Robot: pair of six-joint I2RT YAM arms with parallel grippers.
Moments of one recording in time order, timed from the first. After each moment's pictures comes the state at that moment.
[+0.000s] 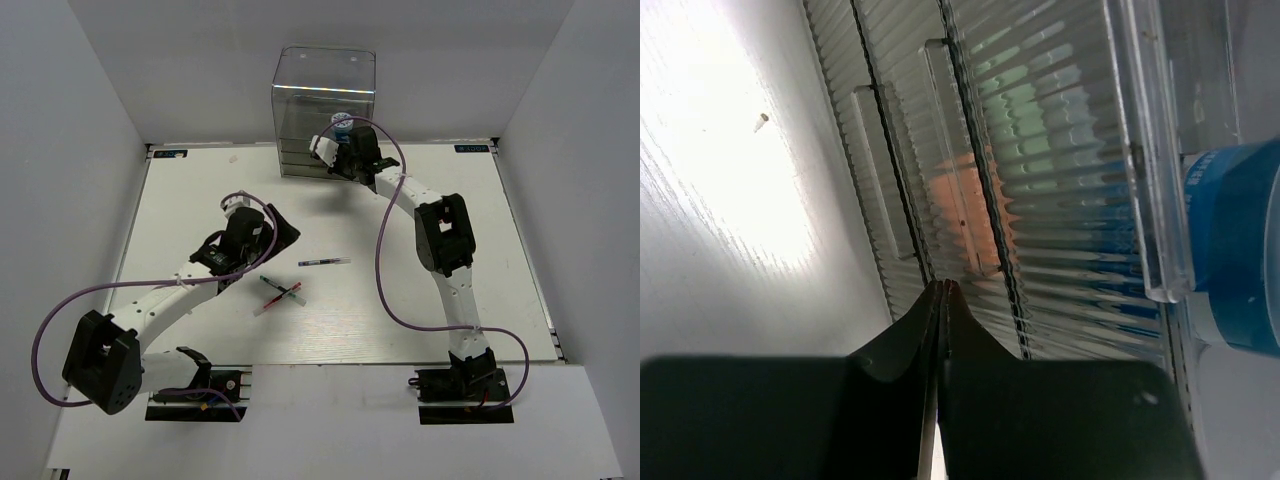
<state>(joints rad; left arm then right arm) -0.56 1.22 0.78 -0.19 -0.16 -0.97 0.45 2.37 1.97 -0.16 -0.24 -0.89</state>
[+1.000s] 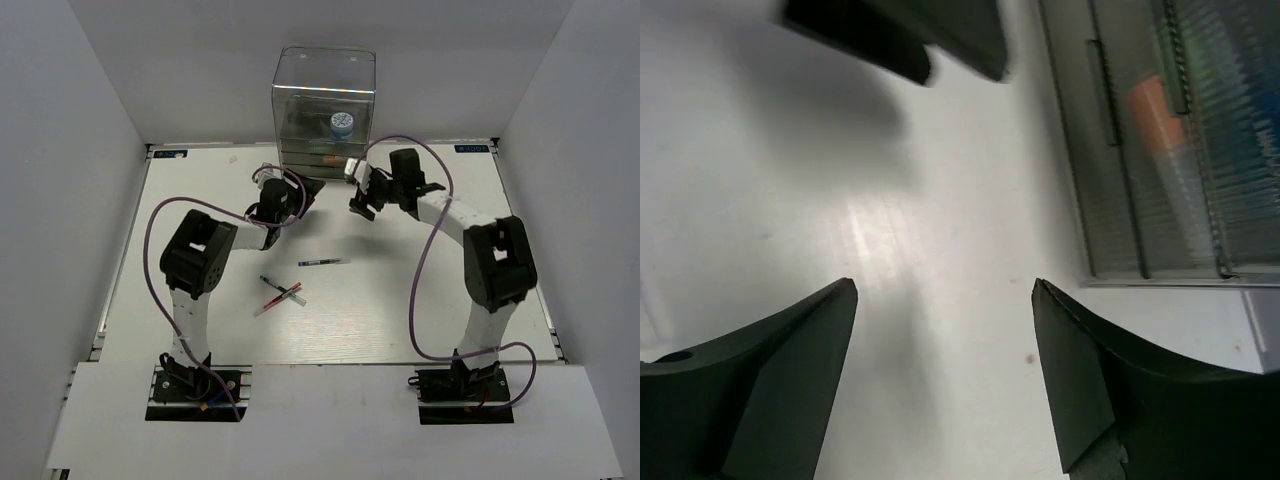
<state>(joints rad) -0.45 2.02 1.08 0.65 0.00 -1.21 0.37 1.92 1.38 -0.10 -0.59 -0.84</state>
